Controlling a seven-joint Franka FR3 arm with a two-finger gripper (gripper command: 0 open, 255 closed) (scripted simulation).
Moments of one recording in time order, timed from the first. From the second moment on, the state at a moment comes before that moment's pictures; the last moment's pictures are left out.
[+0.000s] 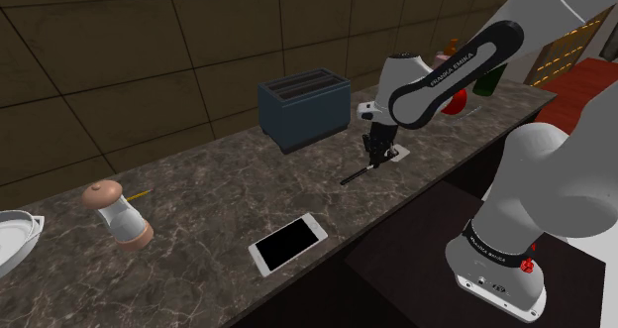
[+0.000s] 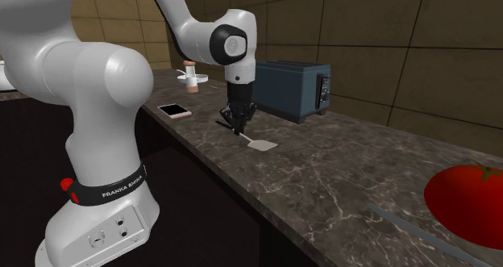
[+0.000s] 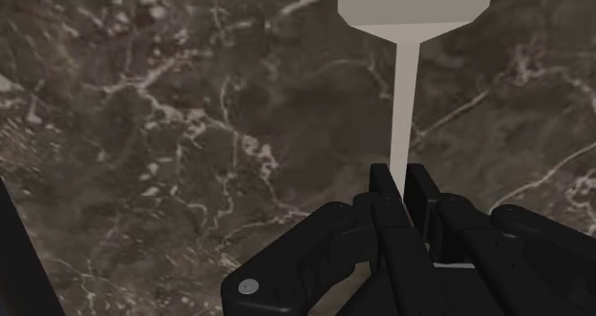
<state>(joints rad) 0.42 -0.33 -0.59 -2.84 -0.21 2.56 -1.36</state>
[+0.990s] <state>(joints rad) 0.37 -0.53 -0.51 -2.77 -0.25 2.29 -1.31</state>
